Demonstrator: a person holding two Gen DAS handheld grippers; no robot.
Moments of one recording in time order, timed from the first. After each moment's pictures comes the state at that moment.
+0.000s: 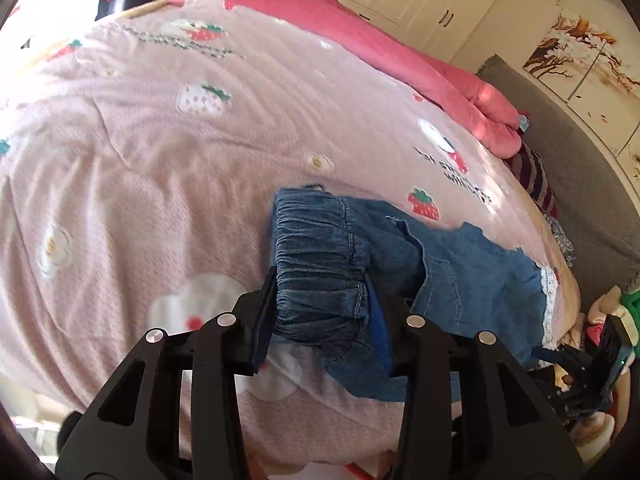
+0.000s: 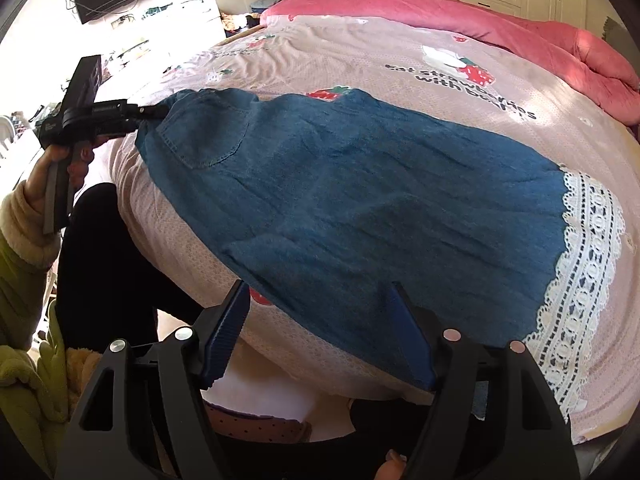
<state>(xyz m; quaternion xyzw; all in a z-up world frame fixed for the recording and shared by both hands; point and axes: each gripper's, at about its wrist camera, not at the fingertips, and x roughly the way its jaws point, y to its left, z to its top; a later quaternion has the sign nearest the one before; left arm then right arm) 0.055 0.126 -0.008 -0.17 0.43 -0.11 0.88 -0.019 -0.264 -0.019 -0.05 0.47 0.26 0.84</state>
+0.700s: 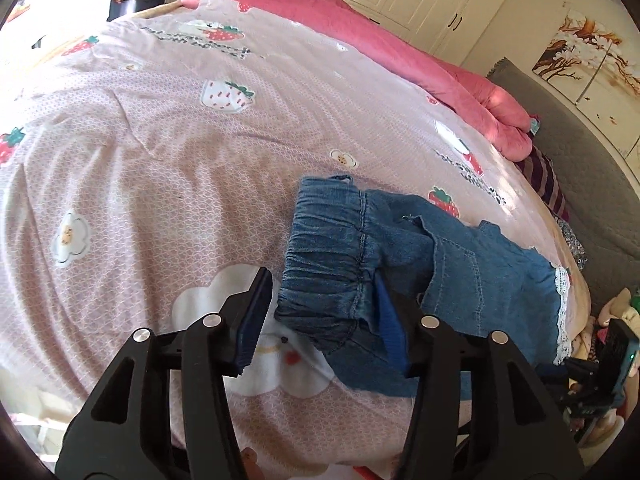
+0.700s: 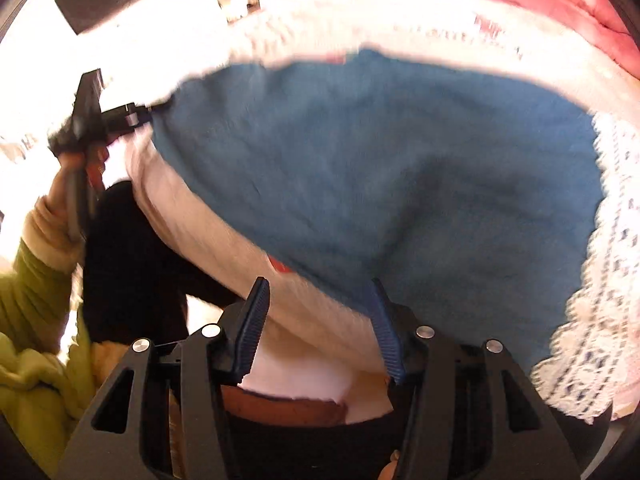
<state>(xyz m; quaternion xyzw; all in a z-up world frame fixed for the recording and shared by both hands) 0.044 0.142 -0.015 -0.17 0.42 -0.09 0.89 -0.024 -0.277 -0.016 0.01 0.49 0.28 0.83</state>
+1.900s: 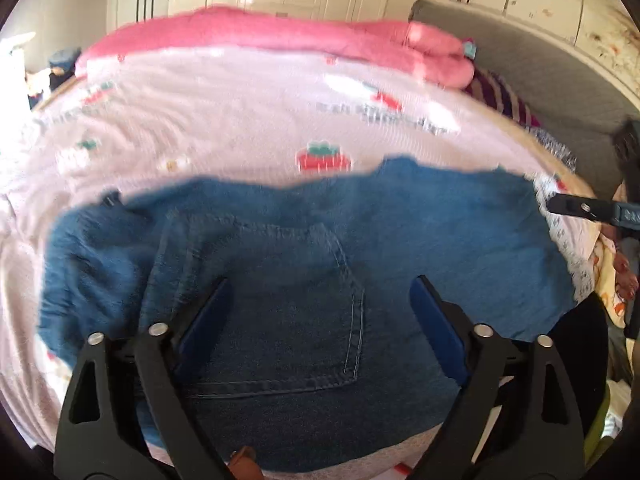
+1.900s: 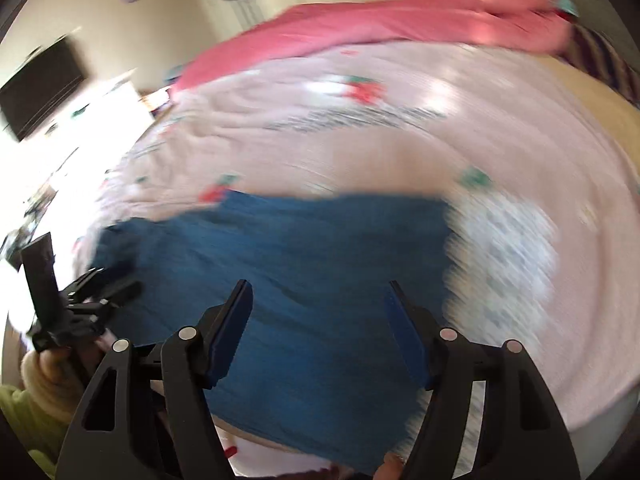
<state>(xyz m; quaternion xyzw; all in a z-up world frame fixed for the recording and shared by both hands) 0.051 -0.005 -0.017 0.00 0.38 -0.18 0.91 0.074 -0.316 0.019 0.08 0.44 0.18 0.88</state>
